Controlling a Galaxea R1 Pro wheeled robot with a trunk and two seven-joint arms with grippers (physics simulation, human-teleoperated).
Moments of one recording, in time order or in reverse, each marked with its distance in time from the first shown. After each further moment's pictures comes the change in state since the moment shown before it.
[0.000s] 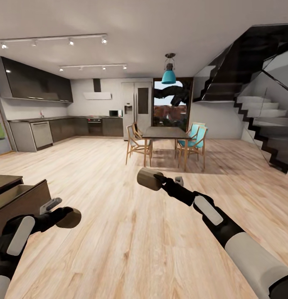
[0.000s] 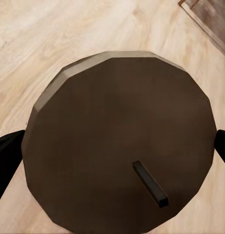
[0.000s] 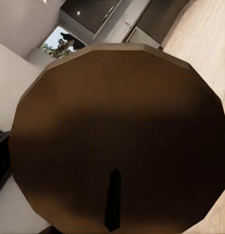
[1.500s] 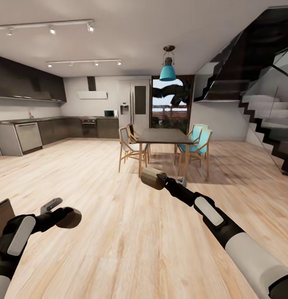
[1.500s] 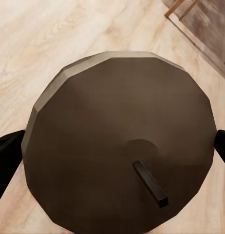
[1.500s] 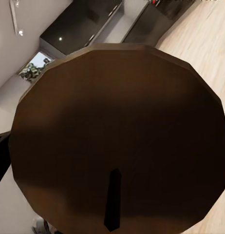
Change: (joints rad) left arm 0.000 0.003 -0.010 0.002 0.000 -0.002 -0.001; right arm 0.000 -0.001 -0.001 0.024 0.000 -0.076 -0.030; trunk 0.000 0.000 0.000
